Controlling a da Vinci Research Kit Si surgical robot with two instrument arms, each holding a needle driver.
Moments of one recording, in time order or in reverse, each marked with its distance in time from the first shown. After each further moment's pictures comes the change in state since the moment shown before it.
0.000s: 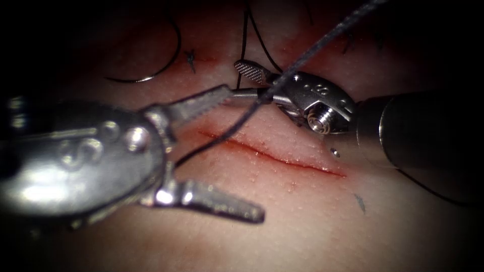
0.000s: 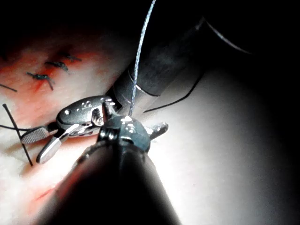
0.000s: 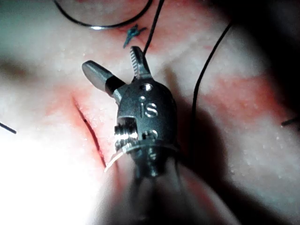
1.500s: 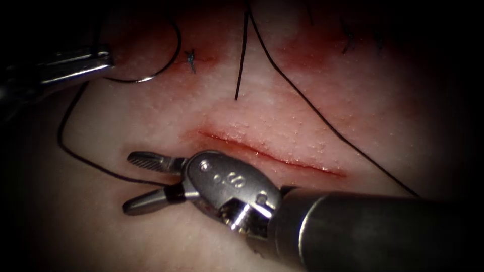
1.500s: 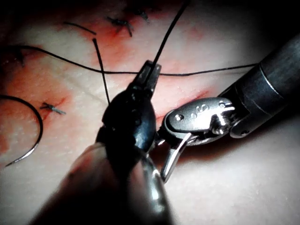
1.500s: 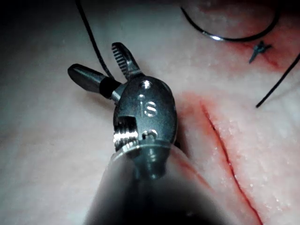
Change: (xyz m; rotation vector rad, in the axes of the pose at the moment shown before) right arm -0.001 -0.018 0.001 0.523 -0.111 -0.070; left arm -0.008 -0.010 -0.006 -0.047 0.478 0.013
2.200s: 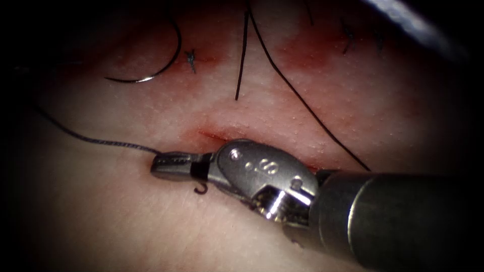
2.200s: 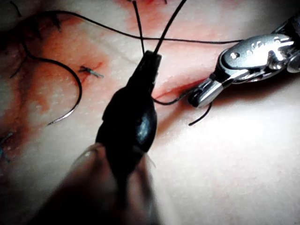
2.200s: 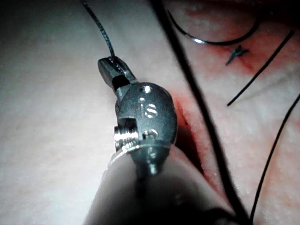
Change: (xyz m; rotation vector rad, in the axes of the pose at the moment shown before) right arm 0.003 0.001 -0.008 -0.216 0.021 -0.036; left arm -0.006 -0.004 -0.008 0.116 0.018 0.037
